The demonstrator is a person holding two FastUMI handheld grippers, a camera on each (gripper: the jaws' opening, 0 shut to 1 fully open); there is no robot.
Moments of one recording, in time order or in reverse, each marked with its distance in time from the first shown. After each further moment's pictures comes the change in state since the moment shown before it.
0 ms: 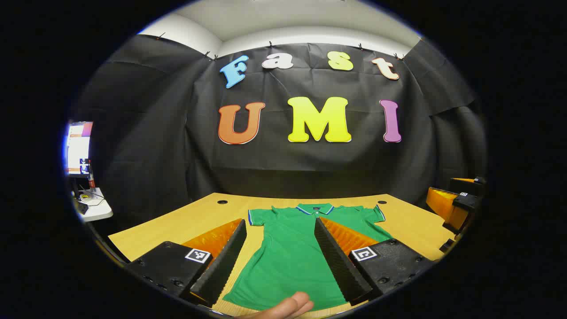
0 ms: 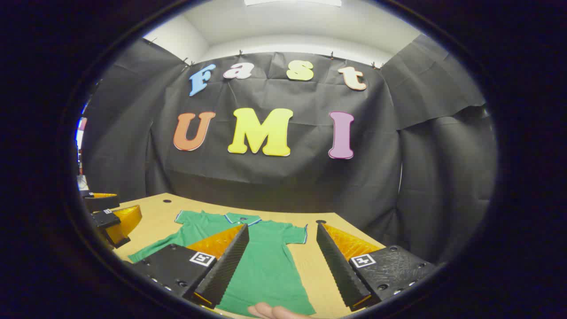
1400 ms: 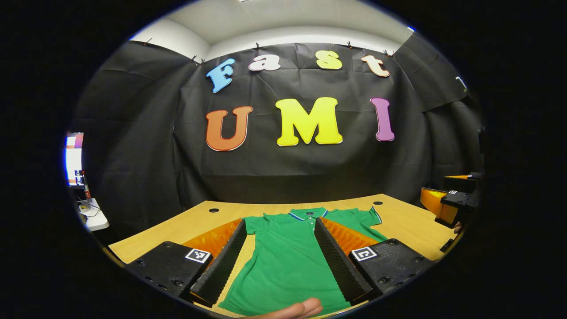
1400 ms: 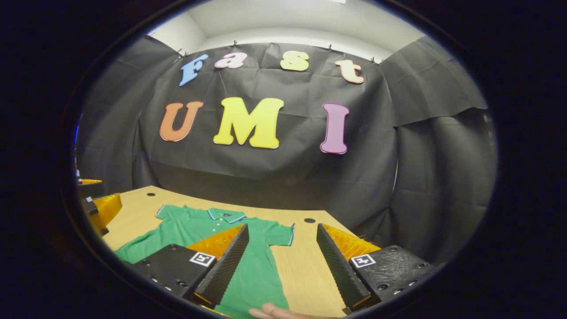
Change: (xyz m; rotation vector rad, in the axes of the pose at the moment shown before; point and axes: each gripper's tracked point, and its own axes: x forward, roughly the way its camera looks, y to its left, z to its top) left arm 0.029 -0.025 0.017 0.044 -0.023 -0.038; right arm 0.069 -0.034 -0.009 -0.044 0.078 -0.056
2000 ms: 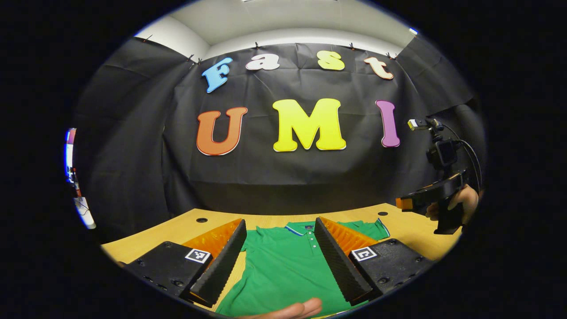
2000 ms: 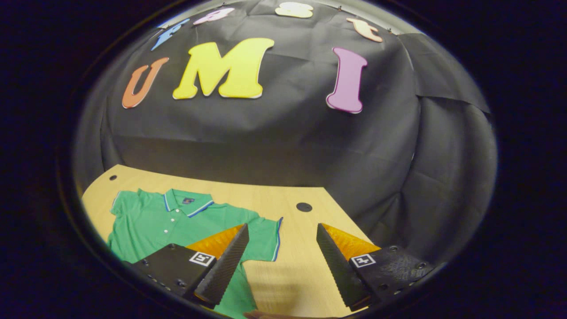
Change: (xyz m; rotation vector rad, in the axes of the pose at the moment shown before) left arm 0.078 -0.005 -0.004 -0.031 -0.024 -0.029; right arm 0.221 -0.019 -0.042 -0.015 0.350 -0.052
